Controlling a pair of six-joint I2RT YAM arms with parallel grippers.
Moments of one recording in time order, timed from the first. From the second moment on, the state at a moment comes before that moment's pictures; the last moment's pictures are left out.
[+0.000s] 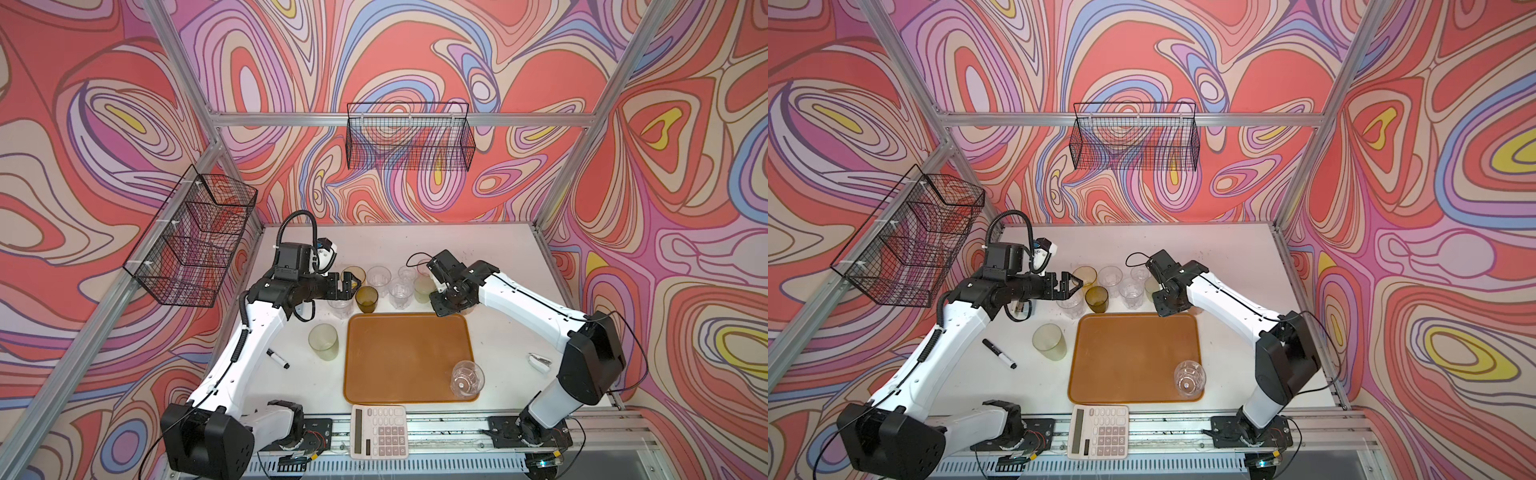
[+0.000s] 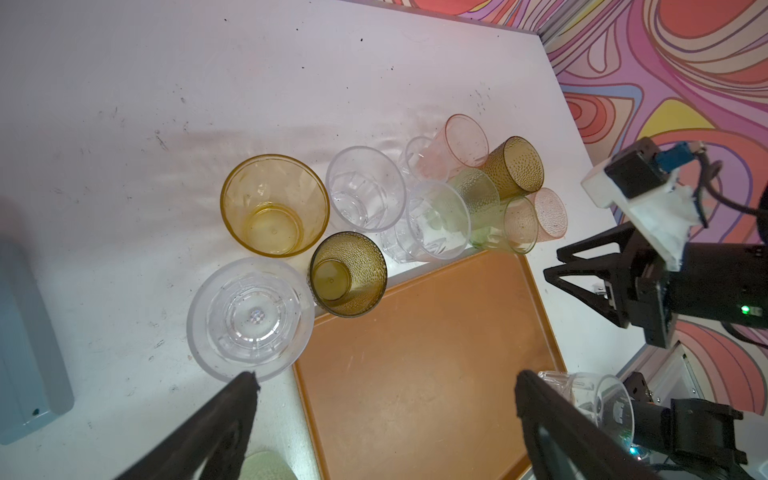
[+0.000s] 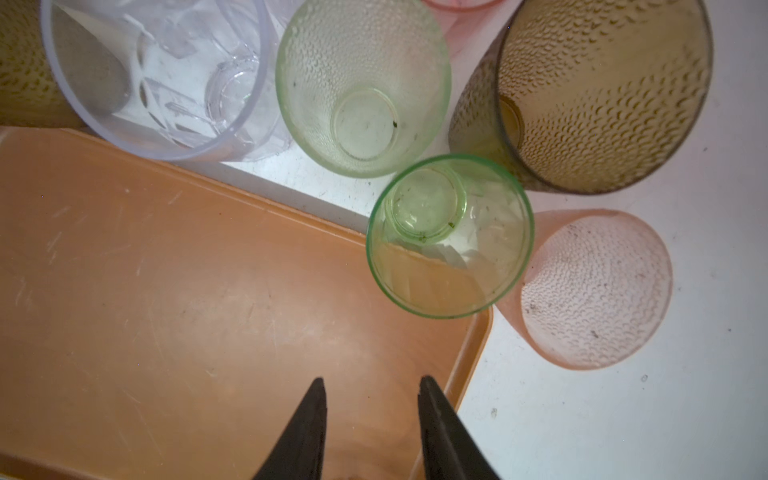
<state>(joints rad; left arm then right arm) -0.18 1.21 1.13 -0.73 0.44 -0.19 0.62 1.66 1.36 -0.96 0.10 0.28</state>
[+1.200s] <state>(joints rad) -0.23 1.21 1.13 -0.72 0.48 -0.20 0.60 1.84 1.40 -0.82 0.13 0.23</state>
